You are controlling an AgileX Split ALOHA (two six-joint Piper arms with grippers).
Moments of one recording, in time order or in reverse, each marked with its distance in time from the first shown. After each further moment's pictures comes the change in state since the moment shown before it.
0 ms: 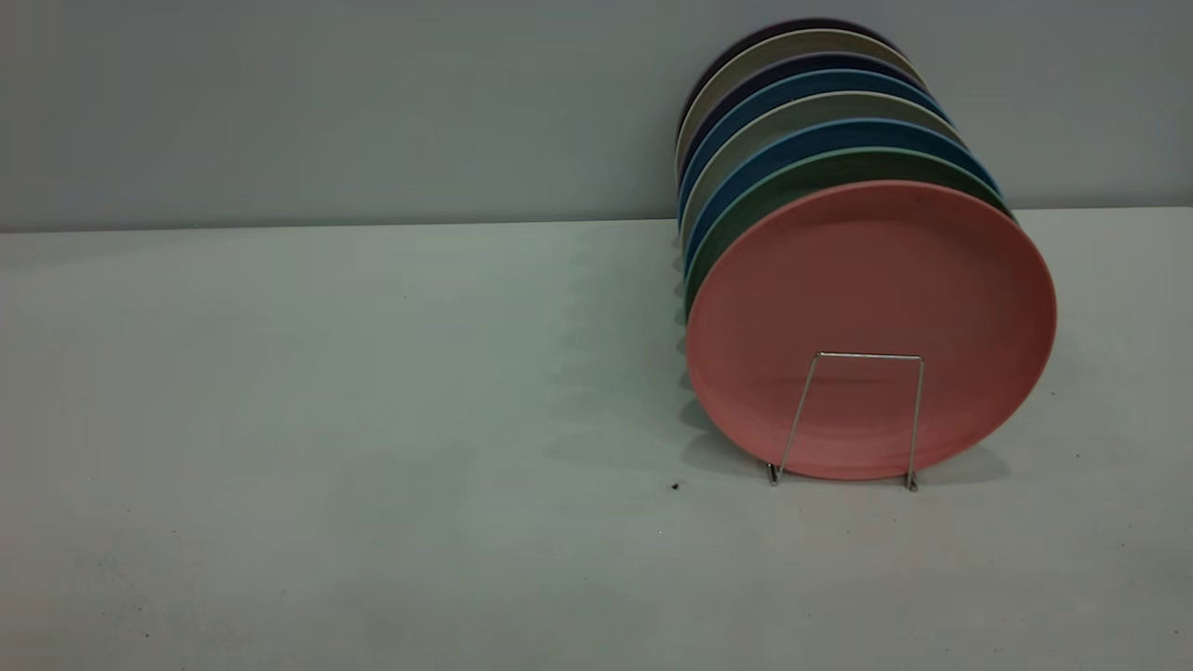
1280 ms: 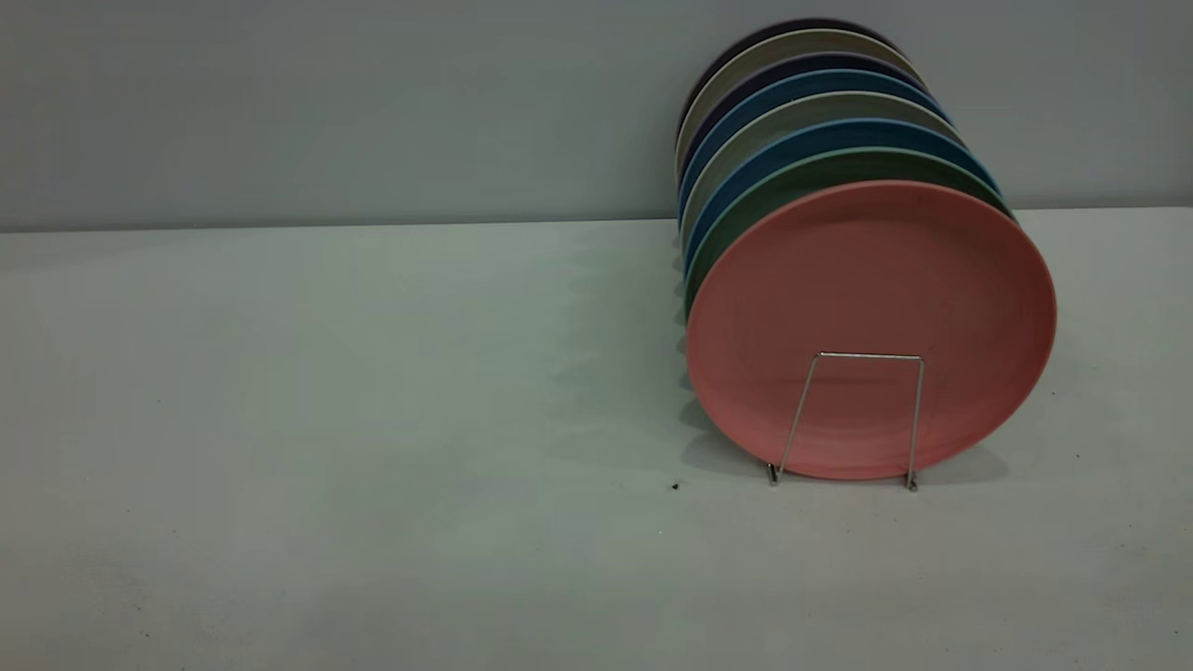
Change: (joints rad) left arm -0.005 0.000 0.011 0.068 0.056 -0.053; right arm 0.000 -0.067 0.001 0.001 0.005 0.011
